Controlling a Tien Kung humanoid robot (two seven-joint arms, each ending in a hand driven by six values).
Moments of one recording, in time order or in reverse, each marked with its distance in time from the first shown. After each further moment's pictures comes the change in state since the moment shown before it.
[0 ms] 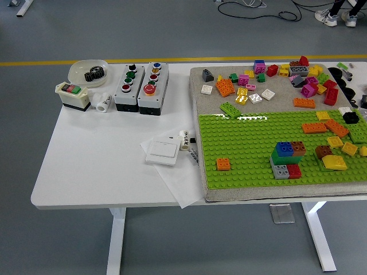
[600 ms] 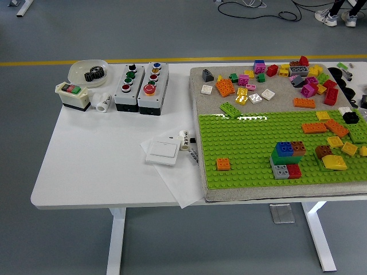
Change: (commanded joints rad) left arm 0.008 -0.001 -0.042 -0.003 0.073 -0.020 0.014; right arm -0.008 -0.001 -0.005 -0.003 0.020 -0.006 0.001
